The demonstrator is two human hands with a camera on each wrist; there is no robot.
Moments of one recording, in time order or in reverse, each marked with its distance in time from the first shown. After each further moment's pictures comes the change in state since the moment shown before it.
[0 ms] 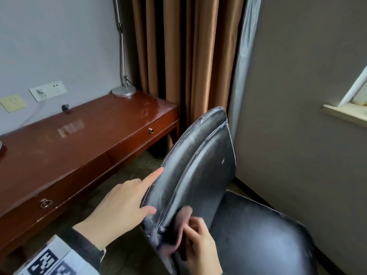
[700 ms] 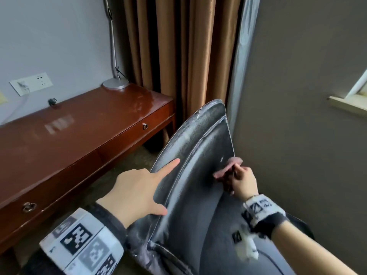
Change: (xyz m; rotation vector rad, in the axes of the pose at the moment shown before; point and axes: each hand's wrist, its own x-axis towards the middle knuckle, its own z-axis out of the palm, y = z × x) left_hand 0.060 0.038 -0.002 0.376 -0.193 0.034; right_hand 0.130 0.160 -0.075 -0.134 0.096 0.547
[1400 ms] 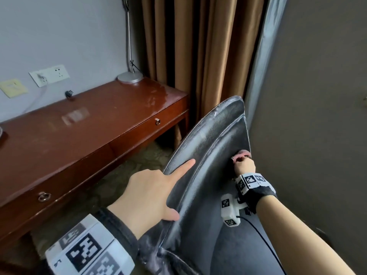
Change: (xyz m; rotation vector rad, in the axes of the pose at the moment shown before) left_hand 0.001 0.000 0.003 -0.023 0.010 -0.025; right_hand 0.068 -0.034 0.045 0.016 -0.098 0.336
